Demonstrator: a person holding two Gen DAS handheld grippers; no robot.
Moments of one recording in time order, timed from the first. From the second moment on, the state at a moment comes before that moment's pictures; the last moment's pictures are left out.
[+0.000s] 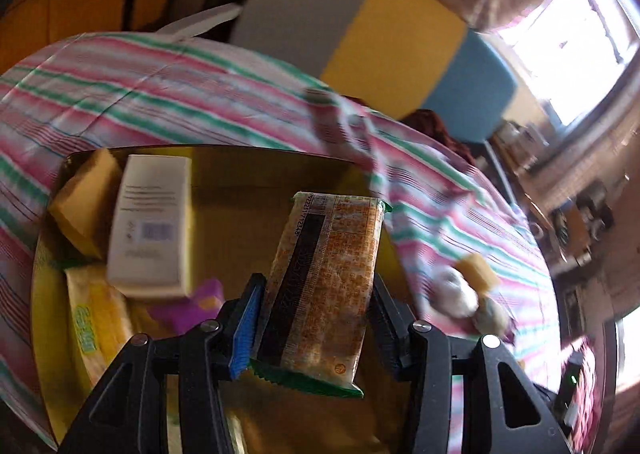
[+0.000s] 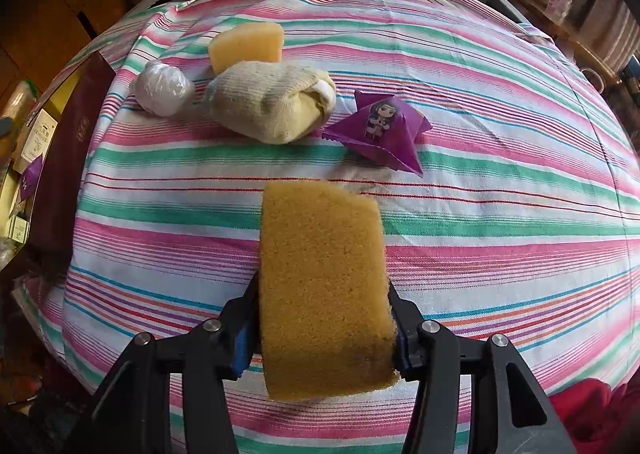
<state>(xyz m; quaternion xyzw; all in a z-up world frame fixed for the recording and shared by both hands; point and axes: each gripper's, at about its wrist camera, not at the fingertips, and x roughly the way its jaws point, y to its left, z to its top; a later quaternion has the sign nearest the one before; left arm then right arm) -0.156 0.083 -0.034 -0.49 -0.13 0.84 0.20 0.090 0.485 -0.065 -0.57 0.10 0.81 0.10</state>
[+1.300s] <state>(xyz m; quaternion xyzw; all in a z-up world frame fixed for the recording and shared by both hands) -0.118 0.085 -0.016 -0.39 0.02 0.91 0.11 0.085 0.481 -0.064 -0.57 0.07 0.81 0.11</state>
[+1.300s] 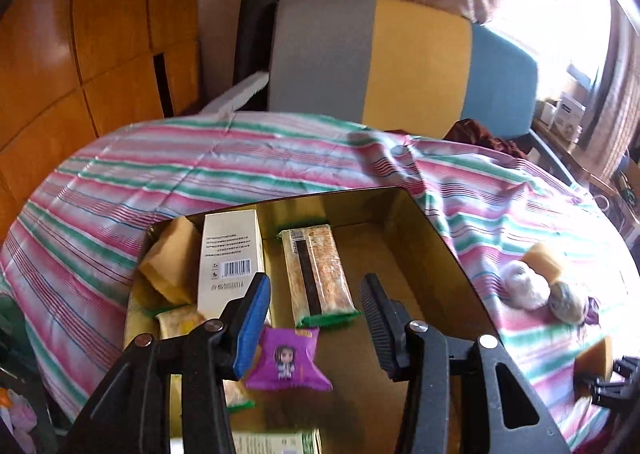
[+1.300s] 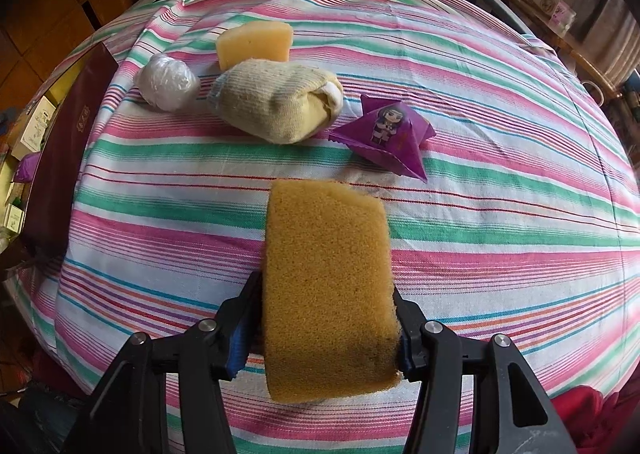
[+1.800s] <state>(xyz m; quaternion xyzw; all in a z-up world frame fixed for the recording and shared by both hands) -0.068 0.072 -0.008 -0.38 0.02 0.92 0.14 0.088 0.476 -0.061 -0.57 0.07 0.81 0.11</state>
